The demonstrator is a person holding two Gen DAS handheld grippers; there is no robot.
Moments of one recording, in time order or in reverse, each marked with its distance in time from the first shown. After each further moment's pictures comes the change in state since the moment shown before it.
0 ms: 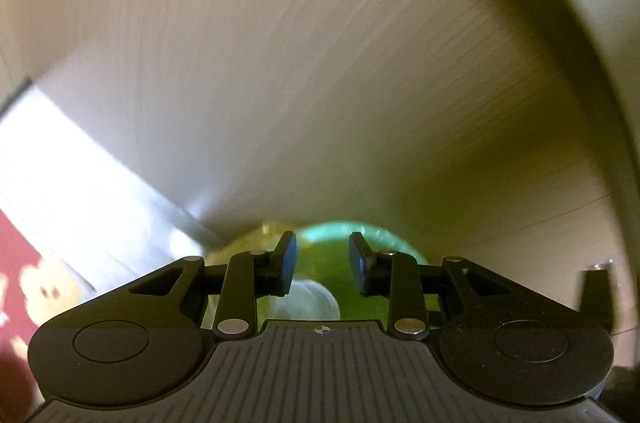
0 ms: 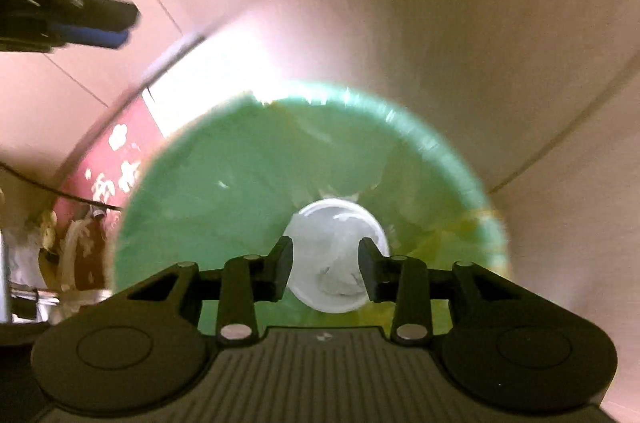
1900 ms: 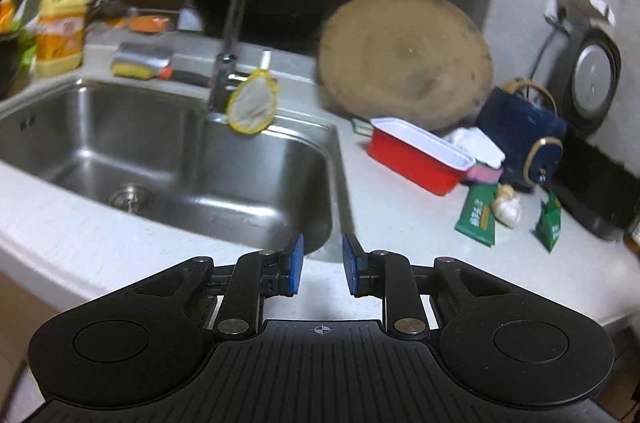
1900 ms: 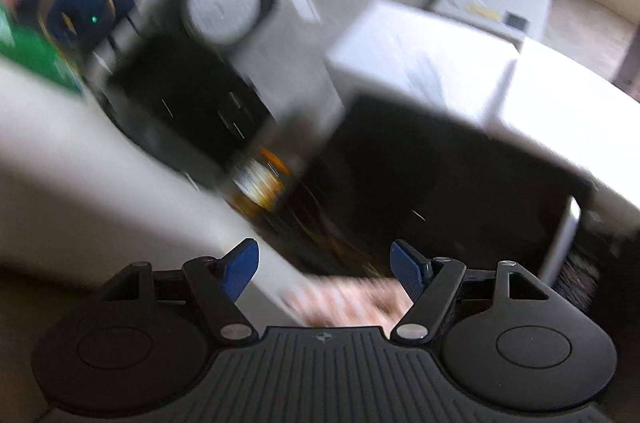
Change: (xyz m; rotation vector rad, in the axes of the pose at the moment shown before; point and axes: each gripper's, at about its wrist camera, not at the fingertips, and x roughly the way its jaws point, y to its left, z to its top) left arm -0.114 -0.176 0.113 0.465 -0.464 -0.084; right arm -0.212 -0.115 -0.137 0.642 -0.390 -1.970
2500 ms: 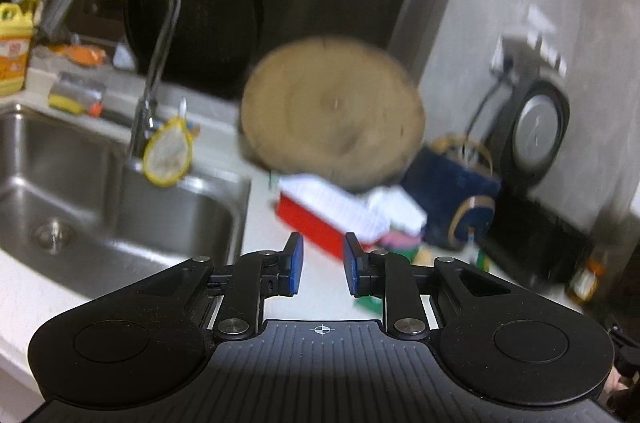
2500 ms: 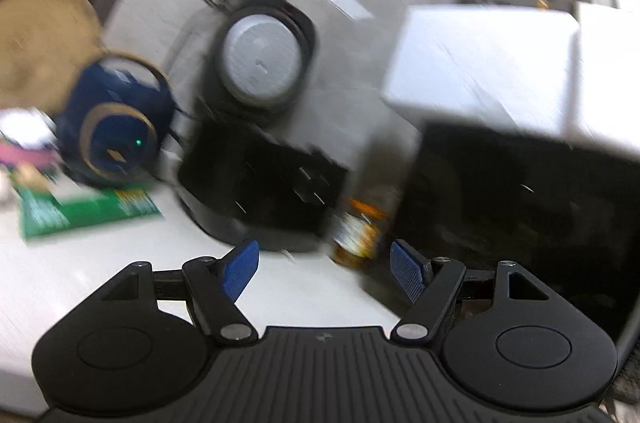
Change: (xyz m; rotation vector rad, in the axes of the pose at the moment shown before) left arm 0.001 -0.055 0.041 -0.073 -0.153 -0.169; right arm 0.019 -0.056 0.108 0.288 -0.029 0.440
